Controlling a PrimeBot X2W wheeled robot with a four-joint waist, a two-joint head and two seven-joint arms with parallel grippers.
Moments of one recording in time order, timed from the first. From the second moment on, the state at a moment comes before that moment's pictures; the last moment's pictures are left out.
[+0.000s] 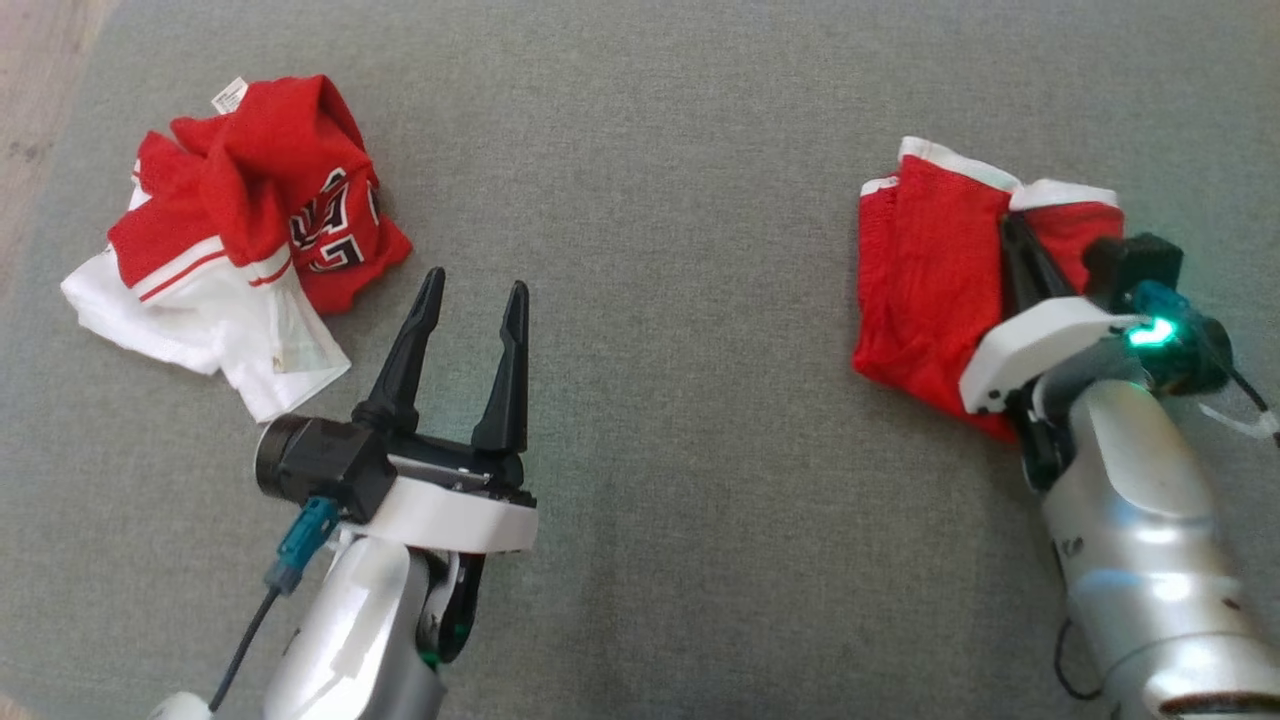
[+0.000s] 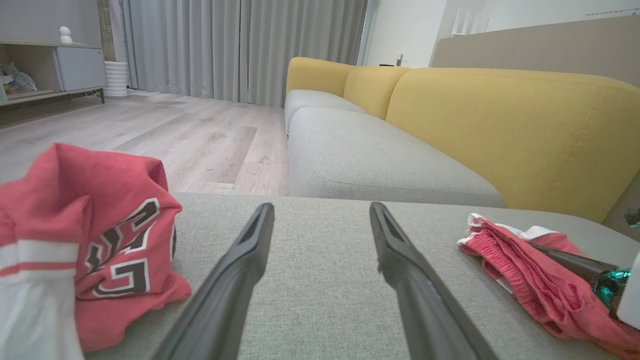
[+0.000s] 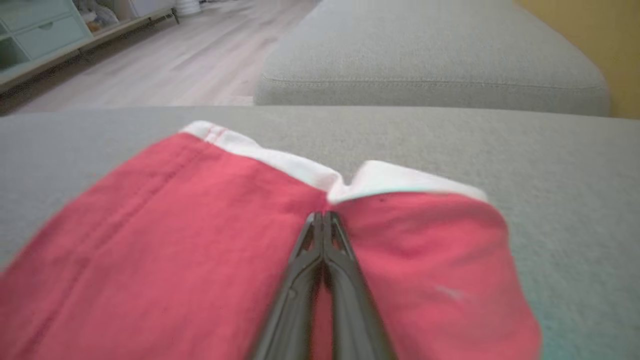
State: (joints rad) left arm -0.29 0.05 -0.32 0.23 -0.27 -0.07 -0.25; right arm -0.65 -0.06 -0.07 0.92 -0.04 0.13 -0.18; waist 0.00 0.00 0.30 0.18
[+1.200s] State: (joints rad) left arm -0.20 0.05 -0.31 0.25 -0.28 -0.04 -0.26; right arm -0.31 -0.06 -0.02 0.50 0.10 0.13 -0.25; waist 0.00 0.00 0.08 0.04
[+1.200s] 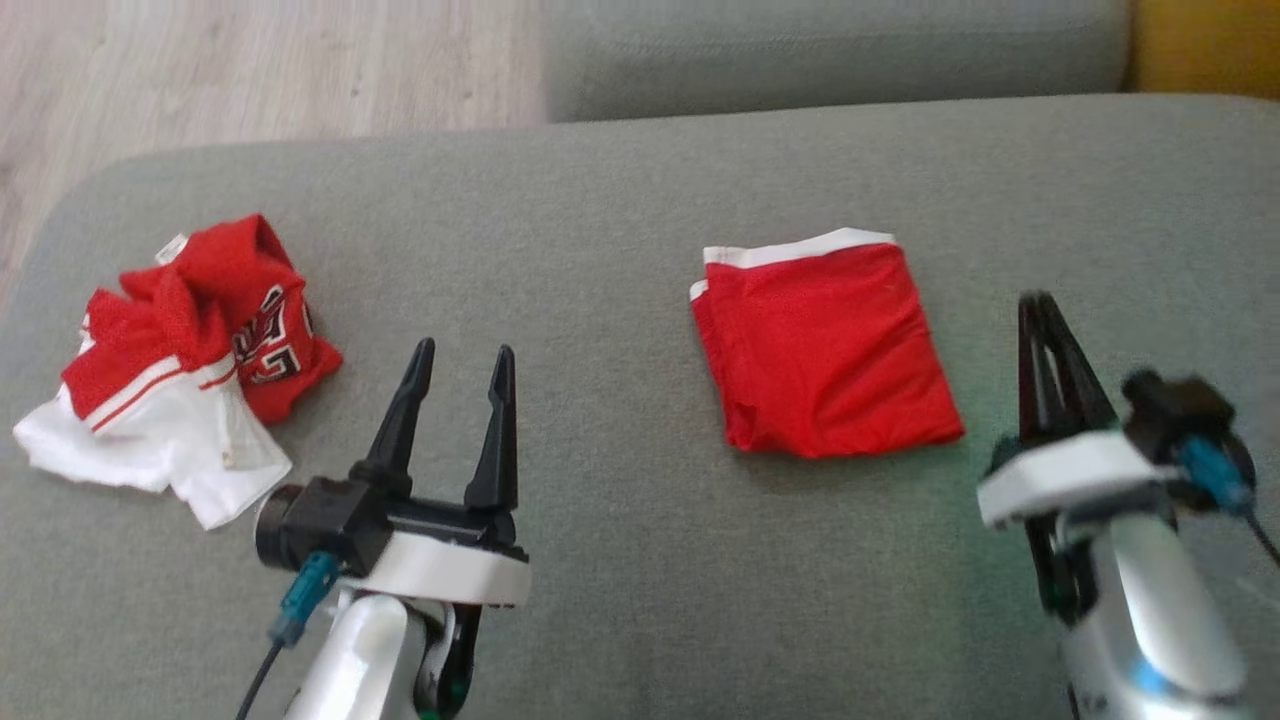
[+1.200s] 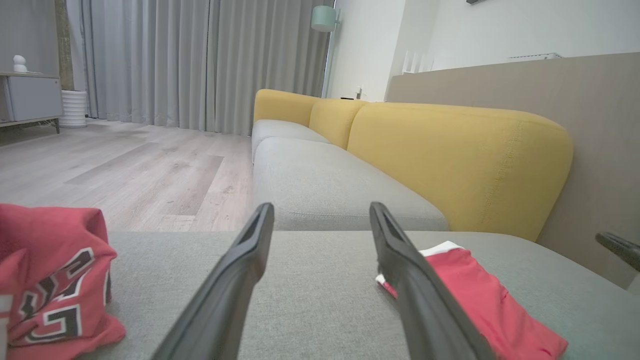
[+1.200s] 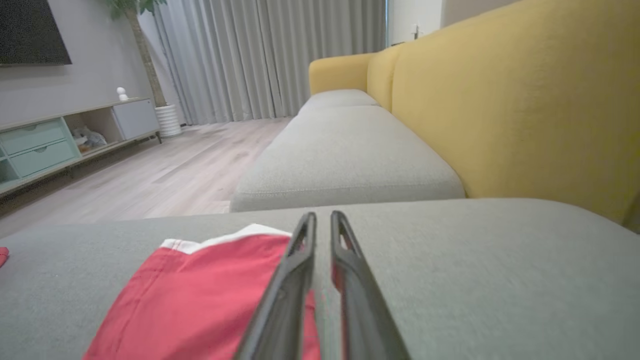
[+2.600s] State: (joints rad) left arm -0.25 0.05 -0.34 0.24 -0.29 -0.06 -0.26; right arm -0.52 -0.05 -0.04 0.84 0.10 0.13 -0.07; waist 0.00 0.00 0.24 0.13
